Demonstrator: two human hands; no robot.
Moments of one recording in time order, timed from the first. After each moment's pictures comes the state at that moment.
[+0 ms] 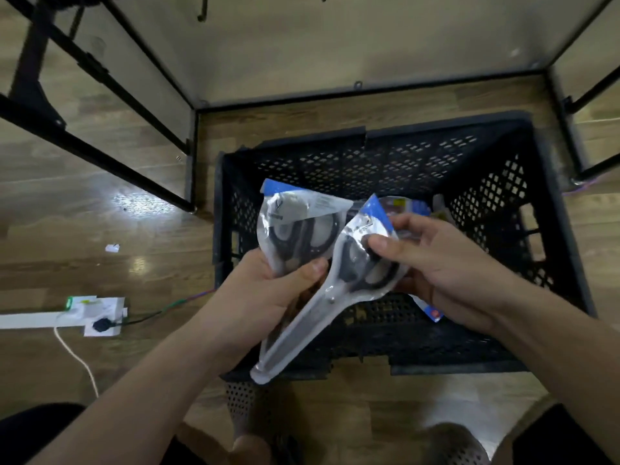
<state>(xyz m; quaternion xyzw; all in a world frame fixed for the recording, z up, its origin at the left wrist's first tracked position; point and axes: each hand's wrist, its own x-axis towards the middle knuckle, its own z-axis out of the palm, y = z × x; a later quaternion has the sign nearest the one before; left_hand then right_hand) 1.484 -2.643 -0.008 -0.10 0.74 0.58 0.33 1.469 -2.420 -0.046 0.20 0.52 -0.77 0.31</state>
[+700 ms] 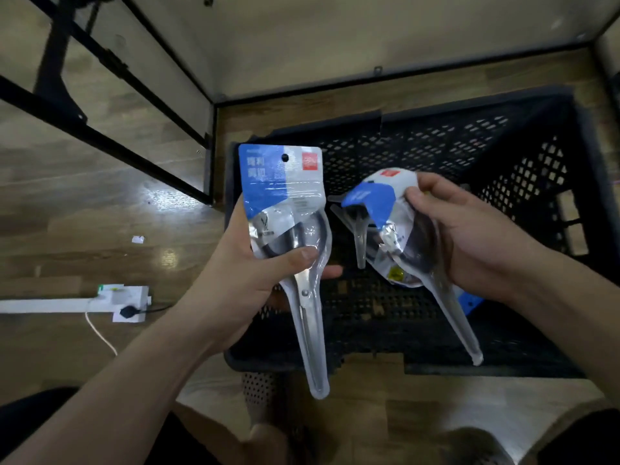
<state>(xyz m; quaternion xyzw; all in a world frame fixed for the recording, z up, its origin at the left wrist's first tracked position) 1.478 -2.651 -0.019 -0.12 0.69 0.68 0.21 1.449 -2.411 -0.072 0.21 0.46 -0.82 0.27</state>
